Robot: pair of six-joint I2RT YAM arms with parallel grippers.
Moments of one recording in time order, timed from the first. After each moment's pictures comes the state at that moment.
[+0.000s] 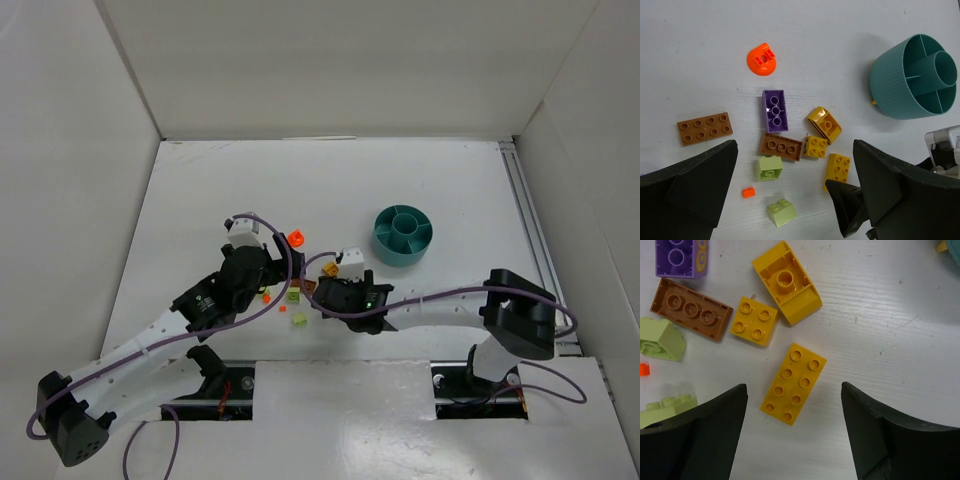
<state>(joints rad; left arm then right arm) -0.80 0.78 0.61 -0.34 -0.44 -0.72 1.23 1.61 0.92 -0.37 0.68 0.92</state>
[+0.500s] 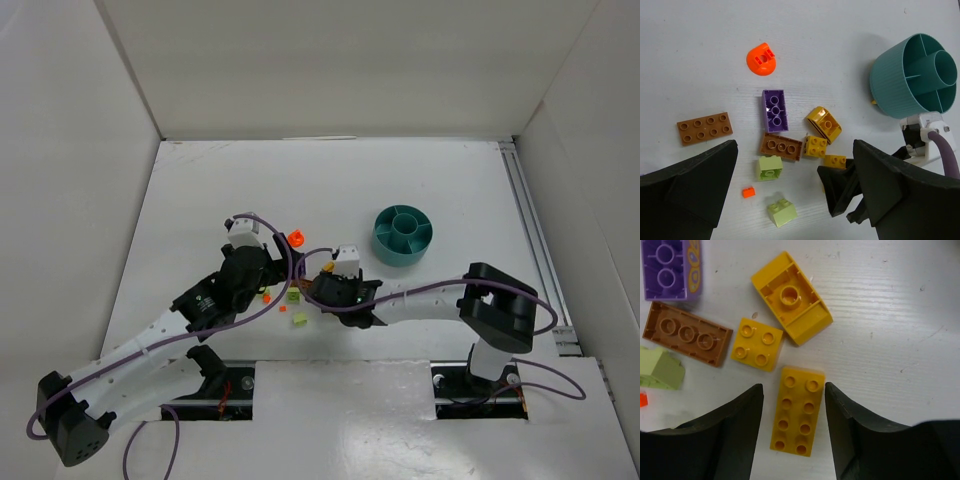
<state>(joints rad) -0.80 0.78 0.61 -0.34 -0.44 -0.72 1.20 1.73 0.97 -0.30 0.68 0.94</state>
